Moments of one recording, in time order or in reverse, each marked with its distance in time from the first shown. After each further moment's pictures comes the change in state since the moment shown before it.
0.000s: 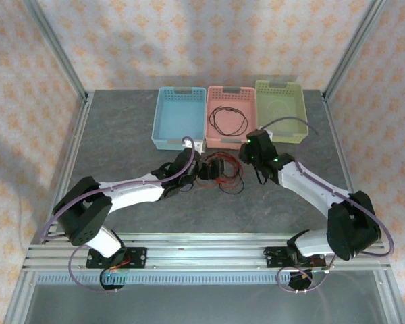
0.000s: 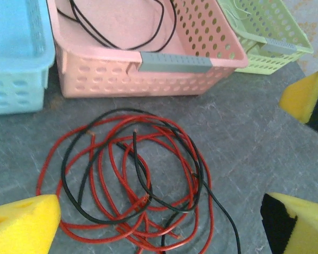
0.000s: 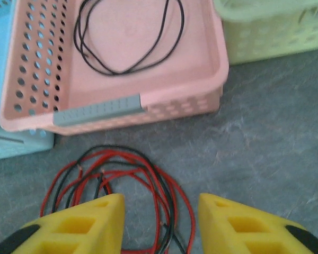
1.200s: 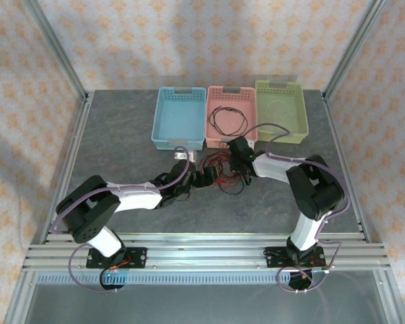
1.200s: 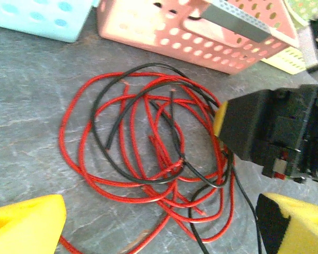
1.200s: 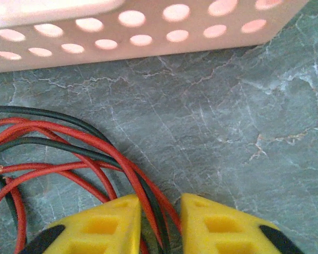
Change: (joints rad) left arm 0.020 0.024 -0.164 0.153 0.001 -0.175; right arm 0.042 0.406 0.089 0.076 0.041 -0.047
